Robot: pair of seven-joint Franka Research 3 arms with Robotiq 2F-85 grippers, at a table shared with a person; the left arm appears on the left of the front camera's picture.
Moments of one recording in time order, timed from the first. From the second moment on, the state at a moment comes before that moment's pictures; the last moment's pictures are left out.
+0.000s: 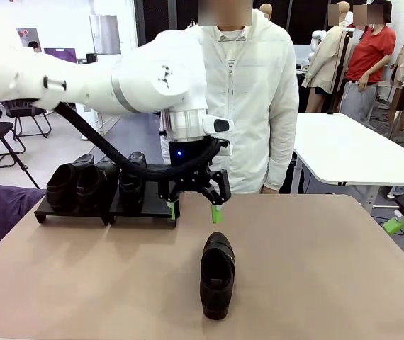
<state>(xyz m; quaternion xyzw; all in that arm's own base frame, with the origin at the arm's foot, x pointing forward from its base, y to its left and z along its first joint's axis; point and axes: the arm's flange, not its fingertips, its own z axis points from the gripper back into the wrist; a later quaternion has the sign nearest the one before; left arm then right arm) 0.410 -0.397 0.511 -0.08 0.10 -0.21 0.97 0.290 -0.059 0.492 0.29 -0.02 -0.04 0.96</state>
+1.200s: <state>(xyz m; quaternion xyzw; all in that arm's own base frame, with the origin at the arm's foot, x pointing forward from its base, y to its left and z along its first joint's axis) 0.380 -0.404 0.345 -0.06 0.00 -0.02 1.00 0.290 -0.059 0.492 0.29 -0.02 -0.03 0.96</state>
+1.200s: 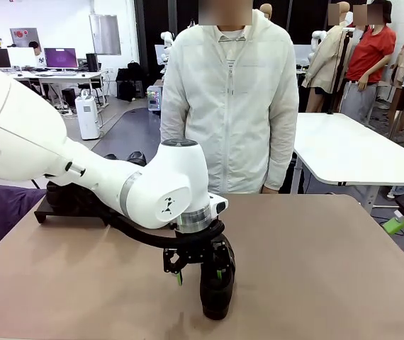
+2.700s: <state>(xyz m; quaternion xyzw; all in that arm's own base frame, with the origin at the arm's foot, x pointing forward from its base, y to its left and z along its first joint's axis) 0.387 -0.411 0.385 -0.06 -0.07 0.00 1.00 0.290 -0.059 0.492 0.29 -0.02 -0.03 0.96</state>
